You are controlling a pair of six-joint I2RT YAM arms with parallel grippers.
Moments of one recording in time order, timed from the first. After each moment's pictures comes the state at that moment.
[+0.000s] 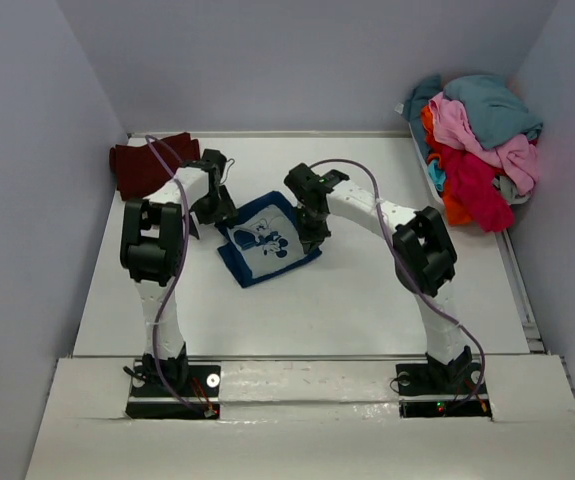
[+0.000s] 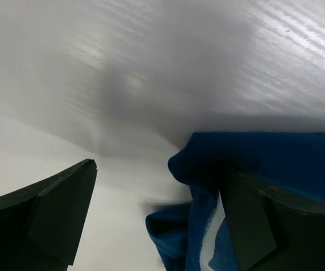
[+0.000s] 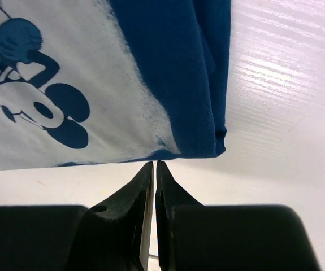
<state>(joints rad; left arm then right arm) -0.20 2.07 1.57 -0.87 -0.22 -0.59 0.69 2.14 1.82 -0.98 -0.06 0.49</state>
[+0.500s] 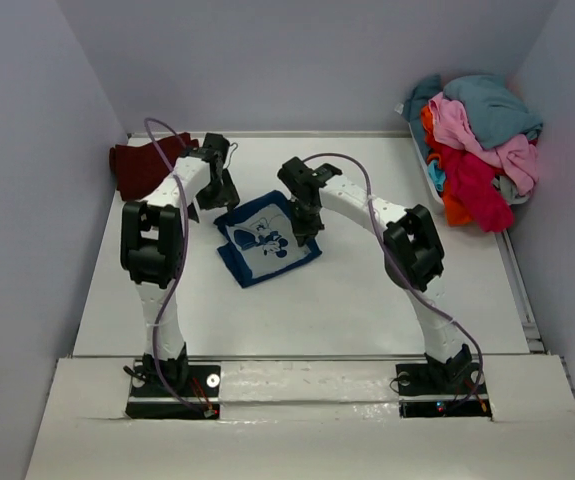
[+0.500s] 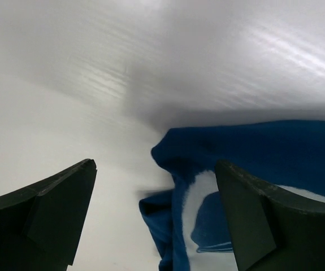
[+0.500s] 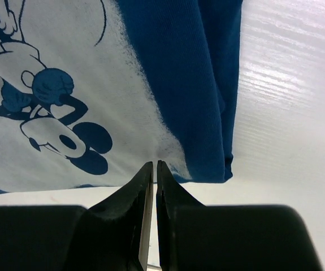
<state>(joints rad) -0.21 2.04 1.65 -0.92 -0.24 -0.57 0.69 2.24 1.98 -1.03 -0.04 0.49</state>
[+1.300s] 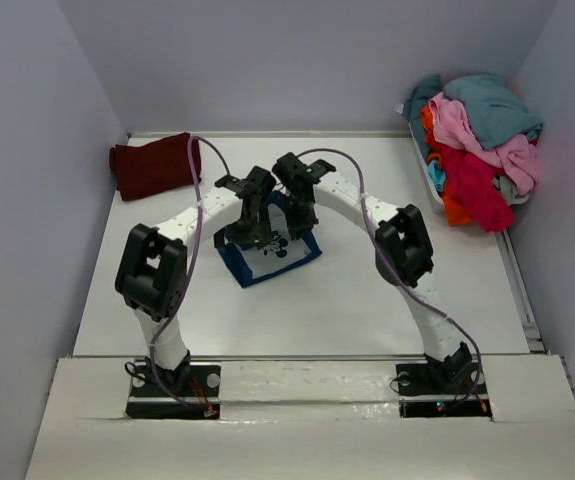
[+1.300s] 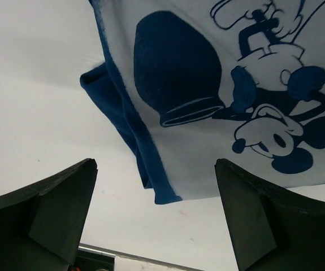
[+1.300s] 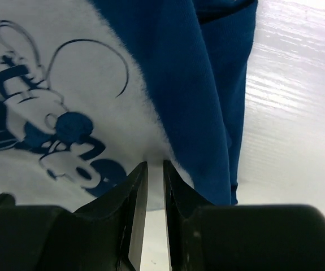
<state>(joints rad) -0.52 1.81 1.42 -0.98 -0.29 -0.64 0.69 2.33 2.13 -1.06 -0.02 0.49</state>
